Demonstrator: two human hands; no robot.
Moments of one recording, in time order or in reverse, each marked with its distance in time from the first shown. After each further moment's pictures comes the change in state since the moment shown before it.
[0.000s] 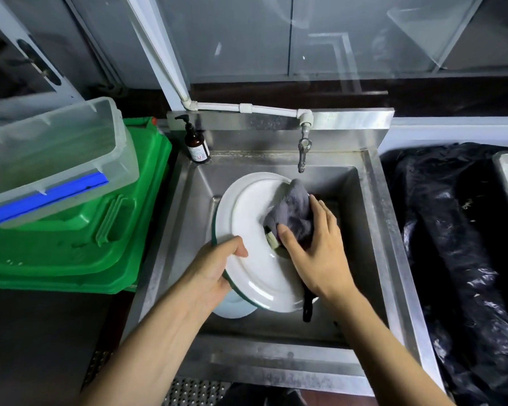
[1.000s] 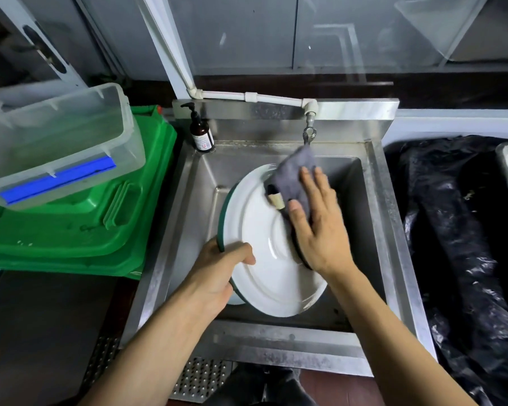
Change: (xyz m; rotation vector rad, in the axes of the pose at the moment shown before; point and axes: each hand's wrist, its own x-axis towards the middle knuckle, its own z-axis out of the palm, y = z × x) left_hand -0.035 -0.023 -0.010 0.114 -0.080 0.191; right_hand 0.008 0.004 0.007 -0.048 0.032 -0.259
